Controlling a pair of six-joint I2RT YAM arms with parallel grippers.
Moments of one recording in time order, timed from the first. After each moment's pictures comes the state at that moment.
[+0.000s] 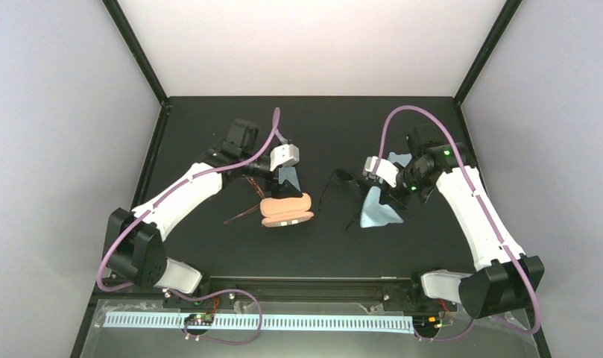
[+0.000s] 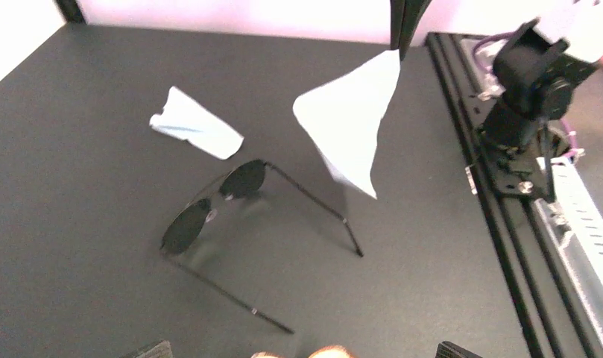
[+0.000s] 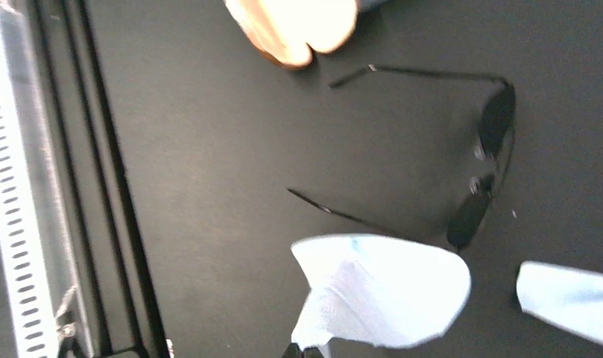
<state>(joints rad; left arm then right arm) -0.46 1.43 1.09 -0.40 0.89 0.57 0.20 1.26 1.22 -1.30 -0.51 -0.94</state>
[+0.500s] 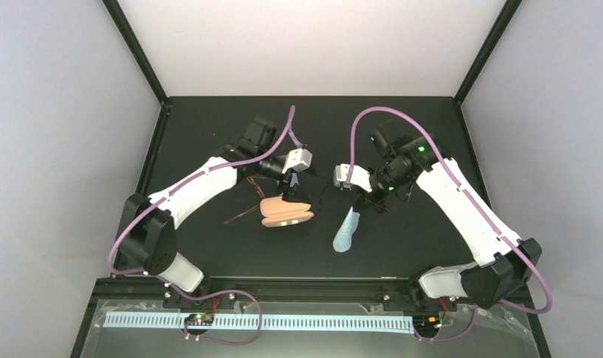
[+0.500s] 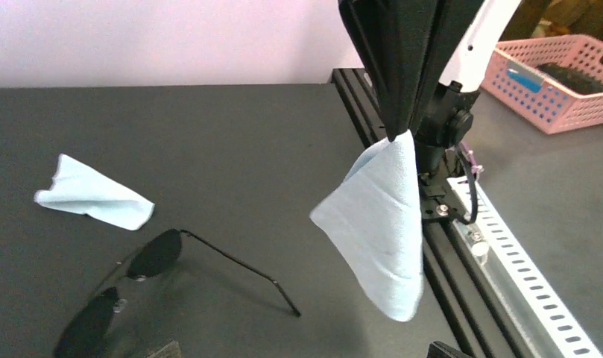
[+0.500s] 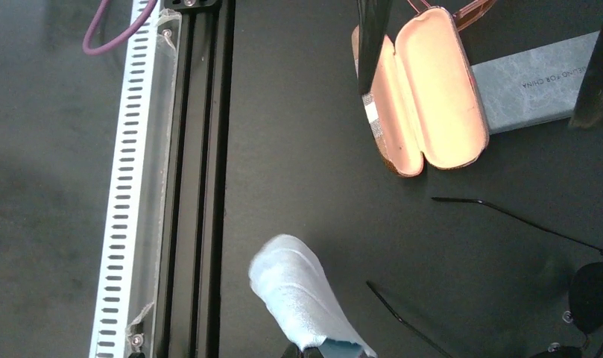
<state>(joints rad) -0.54 1.53 1.18 -0.41 1.09 0.63 0.52 1.34 1.42 -1.40 -0.61 -0.92</state>
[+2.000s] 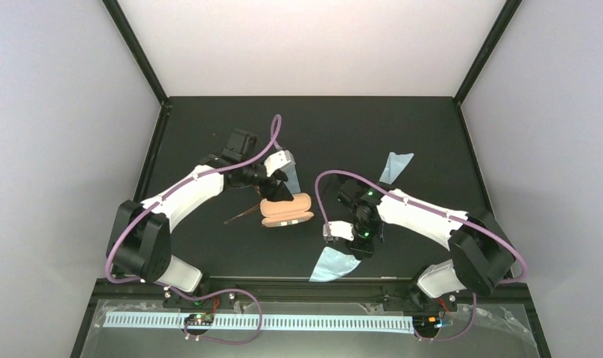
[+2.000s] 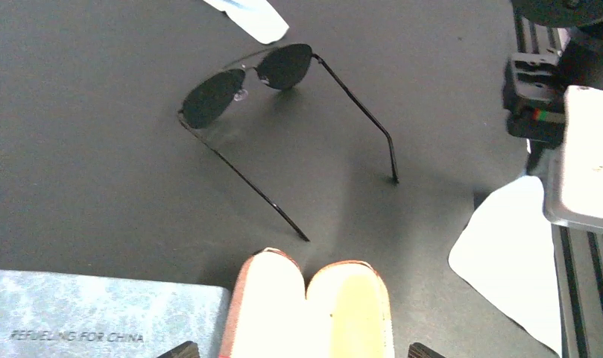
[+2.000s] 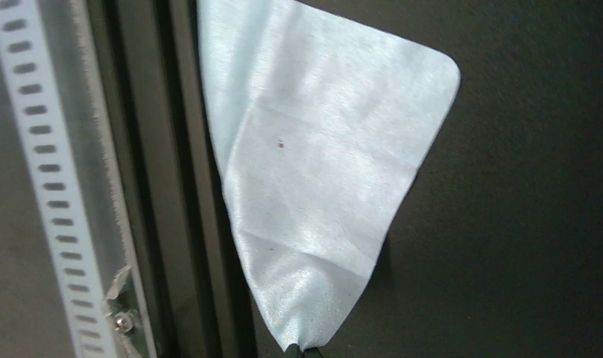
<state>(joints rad) -0.41 1.48 1.00 -0.40 0.77 0.48 0.77 1.44 0.87 -1.06 -0.39 -0.70</state>
